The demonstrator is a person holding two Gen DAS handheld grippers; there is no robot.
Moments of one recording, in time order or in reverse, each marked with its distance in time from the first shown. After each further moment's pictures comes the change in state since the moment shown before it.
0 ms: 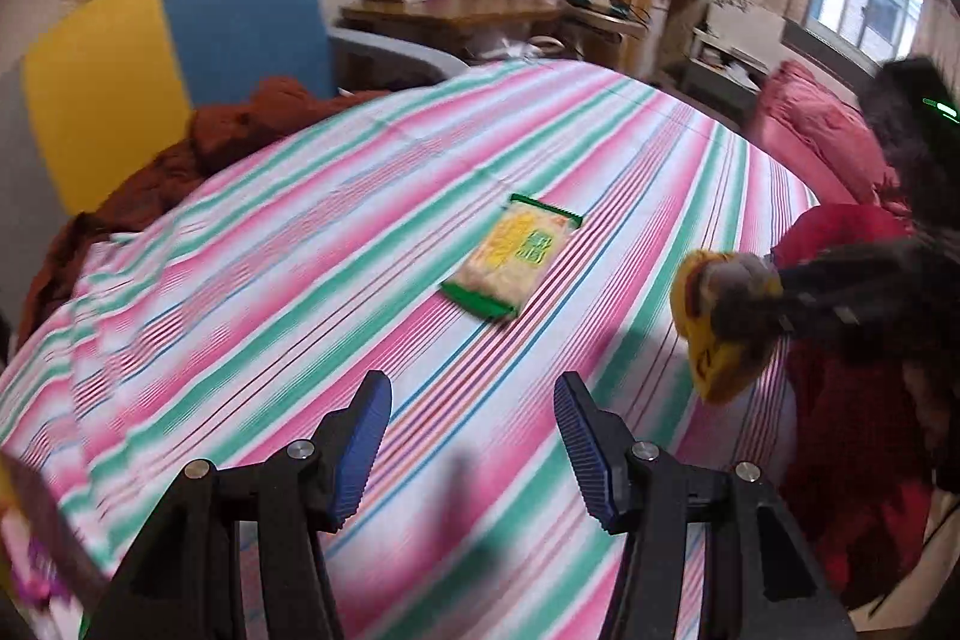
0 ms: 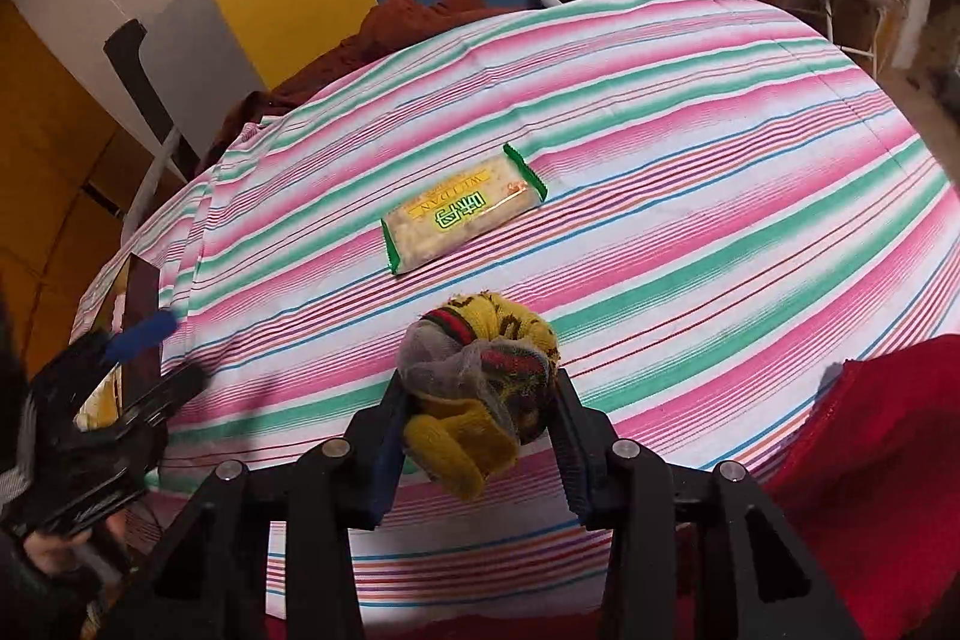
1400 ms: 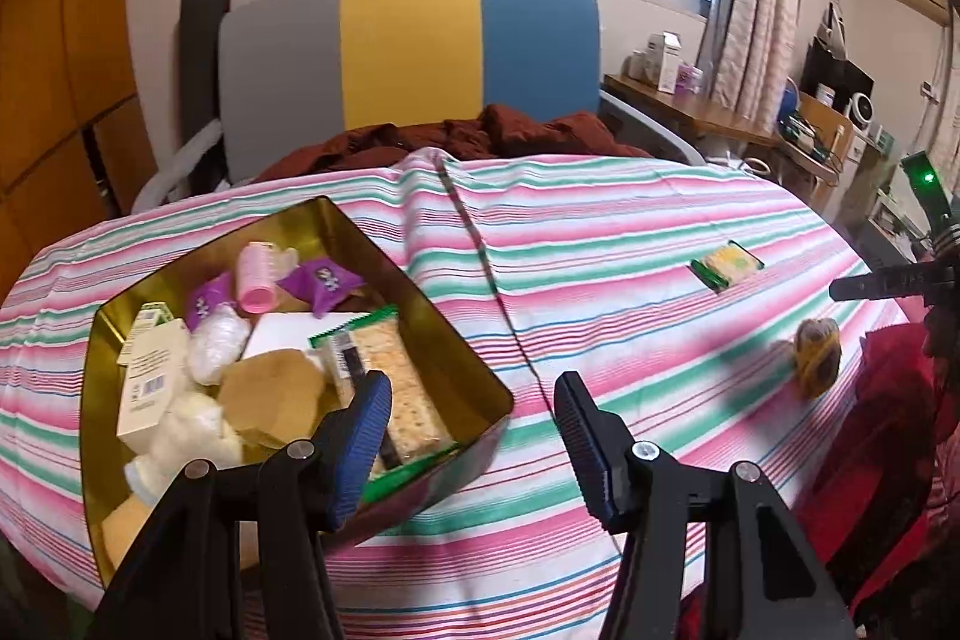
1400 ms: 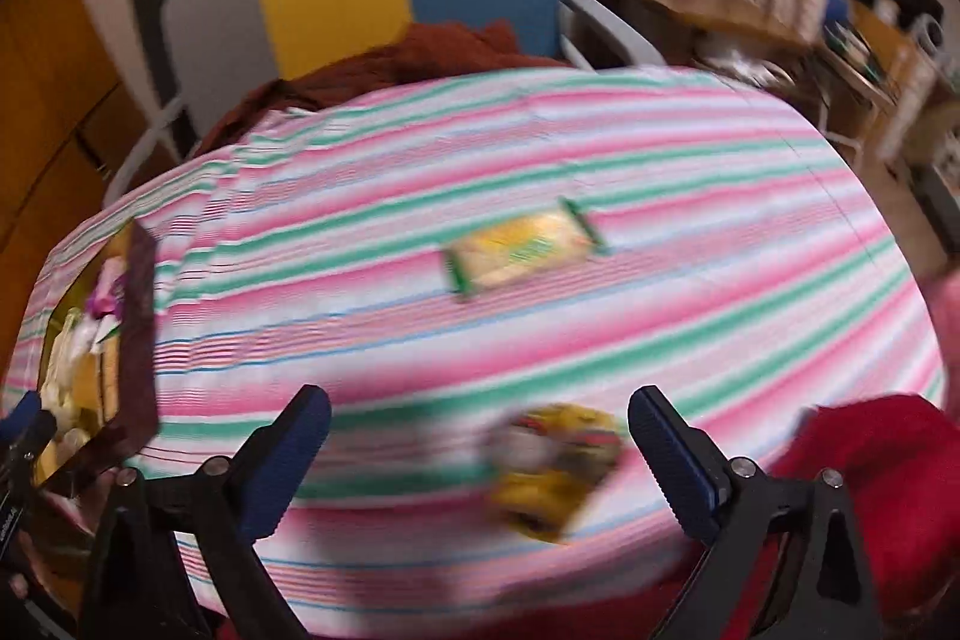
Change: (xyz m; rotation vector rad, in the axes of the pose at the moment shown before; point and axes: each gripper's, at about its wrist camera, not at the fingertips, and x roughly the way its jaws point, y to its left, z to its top) left arm -0.181 0.070 -0.173 -0.428 -0.192 0.399; right arm -0.011 0.056 -0.001 -0.123 -0.026 -0.167
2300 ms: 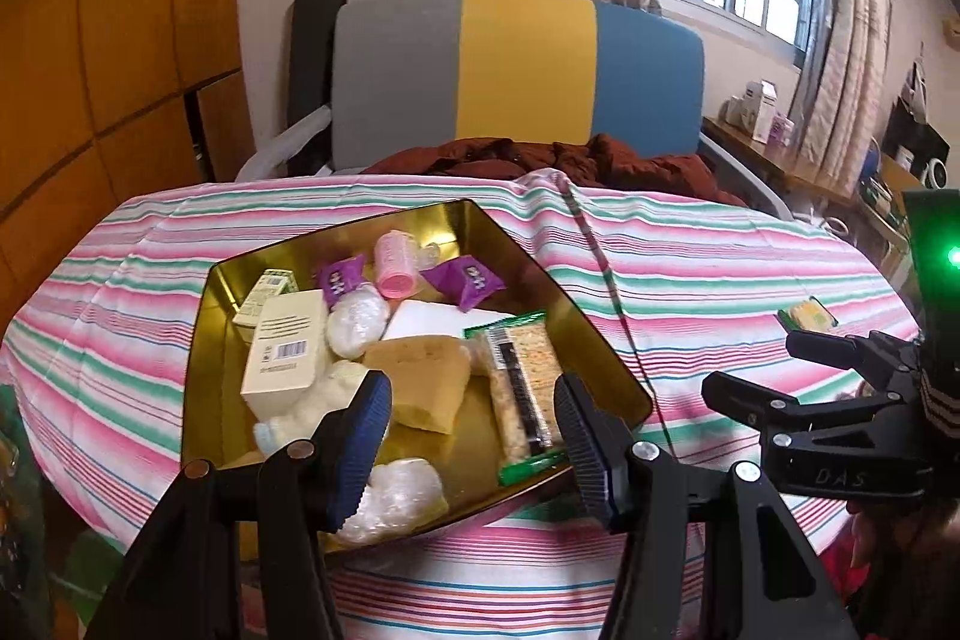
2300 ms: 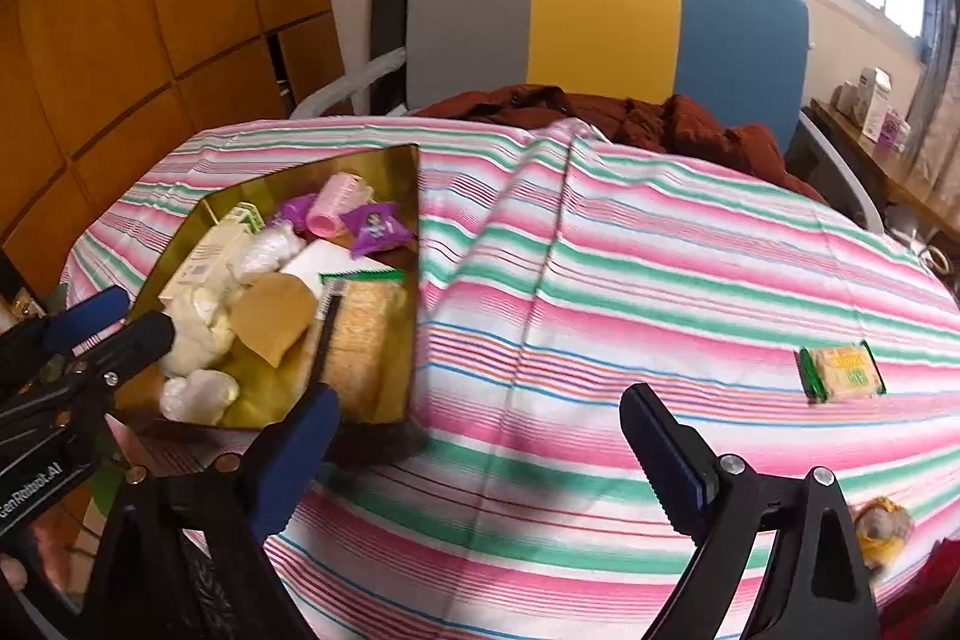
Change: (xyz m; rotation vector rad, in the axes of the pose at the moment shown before) left arm -0.033 0.059 -0.012 -0.156 -0.047 0.181; right arm 0.006 0.249 -0.048 -0.395 -0.178 0.239
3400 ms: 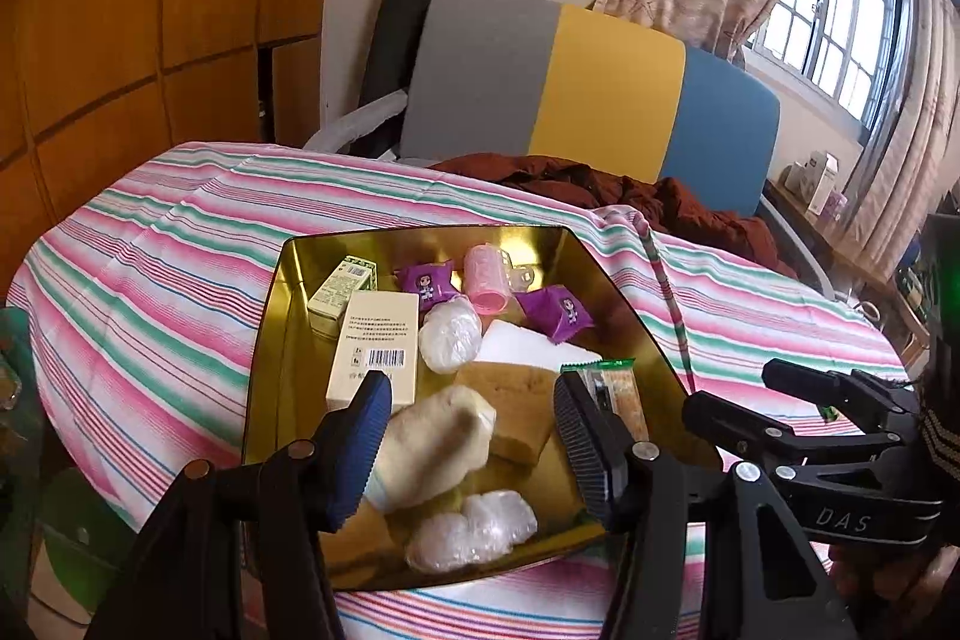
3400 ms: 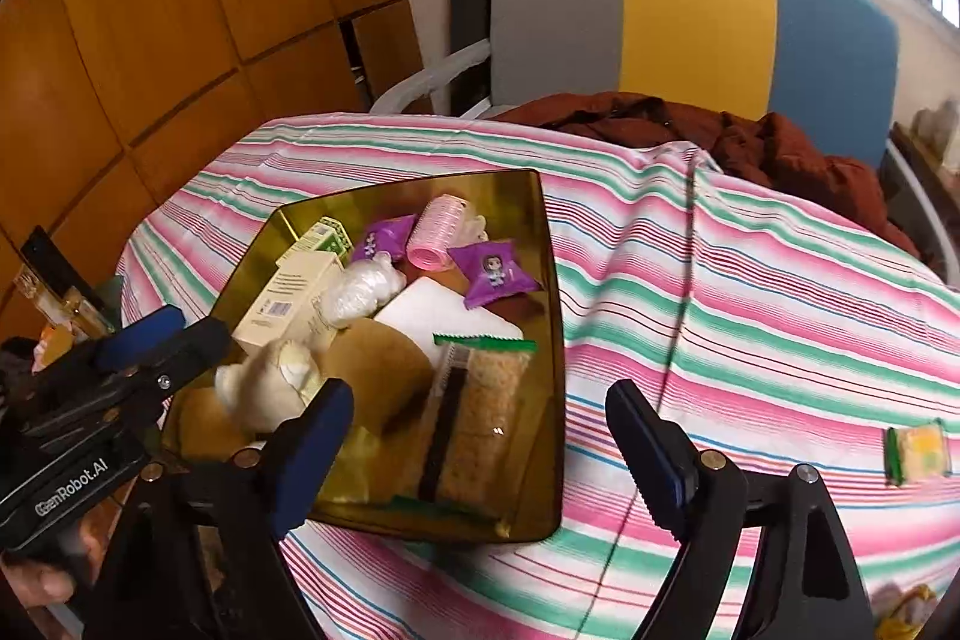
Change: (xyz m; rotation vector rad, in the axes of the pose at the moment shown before) left arm 0.003 0.062 0.007 -0.201 -0.013 0.064; right arm 0.022 0.059 0.044 -0.091 0.012 0.165
